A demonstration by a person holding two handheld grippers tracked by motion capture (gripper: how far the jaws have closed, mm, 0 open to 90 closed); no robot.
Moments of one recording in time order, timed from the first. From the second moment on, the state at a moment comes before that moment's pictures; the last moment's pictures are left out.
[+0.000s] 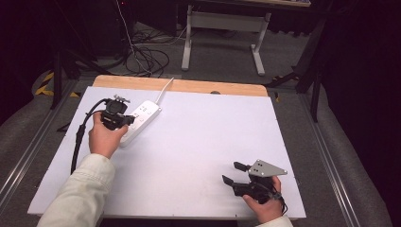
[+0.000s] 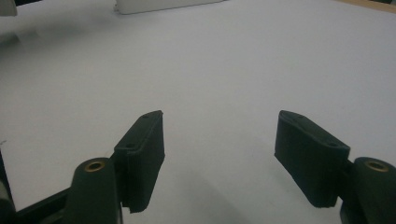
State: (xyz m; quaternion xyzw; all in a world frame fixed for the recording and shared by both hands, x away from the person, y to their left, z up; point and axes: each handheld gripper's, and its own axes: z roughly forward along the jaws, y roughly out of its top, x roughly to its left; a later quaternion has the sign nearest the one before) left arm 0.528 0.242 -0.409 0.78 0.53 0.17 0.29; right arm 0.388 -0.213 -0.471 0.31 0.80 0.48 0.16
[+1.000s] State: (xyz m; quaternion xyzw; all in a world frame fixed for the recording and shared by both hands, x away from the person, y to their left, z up) left arm 0.490 0.249 -0.365 0.79 0.49 0.18 0.33; right arm 0.389 -0.213 -0.471 0.31 0.80 0.48 0.16
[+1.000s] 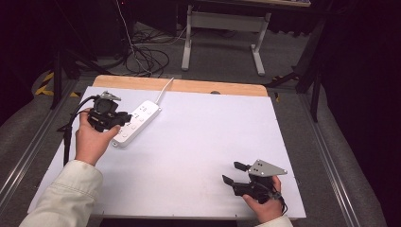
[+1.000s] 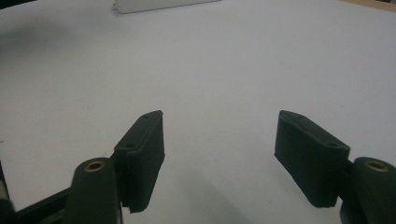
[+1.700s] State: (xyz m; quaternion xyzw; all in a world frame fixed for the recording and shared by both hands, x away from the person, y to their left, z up) left arm 0.410 0.261 -0.340 0.78 0.38 0.22 0.45; right arm 0.387 -0.214 -0.470 0.31 0.80 0.49 0.16
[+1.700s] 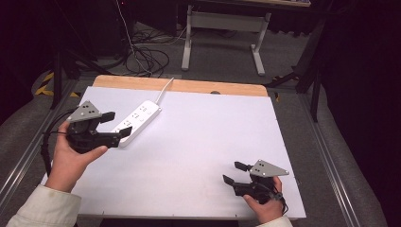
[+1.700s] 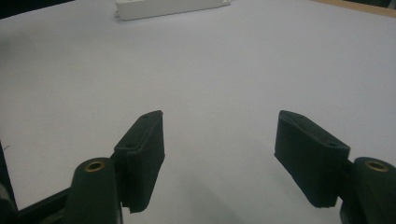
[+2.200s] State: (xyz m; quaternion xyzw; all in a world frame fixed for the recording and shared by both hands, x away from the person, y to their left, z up) left arm 0.366 0.274 -0.369 0.77 0.35 0.24 0.48; right arm 0.386 -0.215 -0.469 0.30 0.80 0.50 0.15
